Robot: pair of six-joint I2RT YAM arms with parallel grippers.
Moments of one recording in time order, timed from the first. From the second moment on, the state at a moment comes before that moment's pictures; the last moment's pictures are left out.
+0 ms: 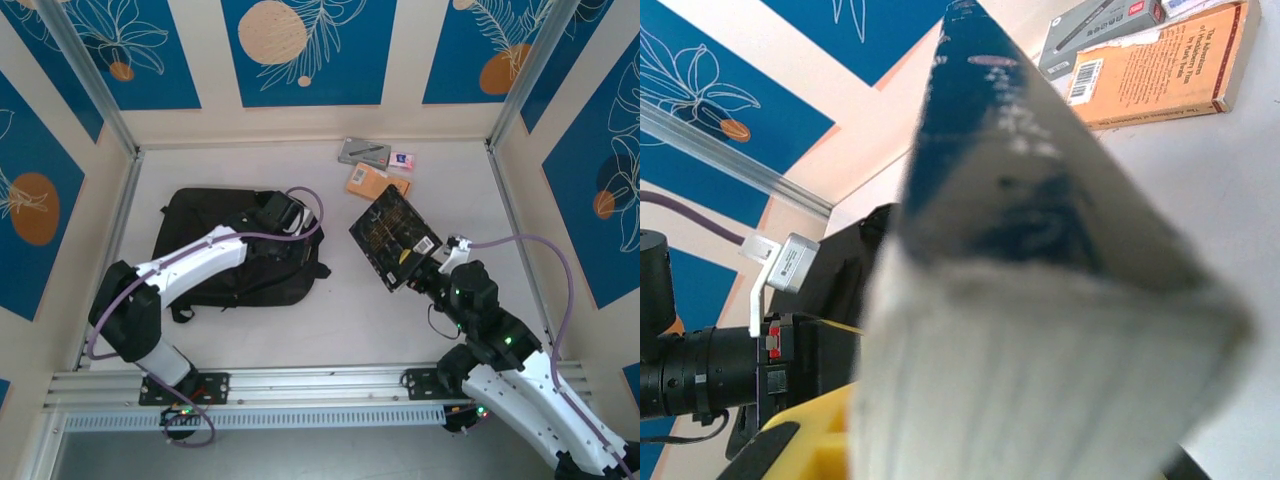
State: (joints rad) left arm -0.71 1.58 1.19 -0.63 0.09 -0.38; right arm 0.62 0.40 0.59 -0.51 0.16 0.87
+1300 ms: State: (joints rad) left arm -0.64 1.06 1.10 -0.72 -0.01 -0.44; right arm 0.75 0.97 0.64 0.09 -0.32 1.10
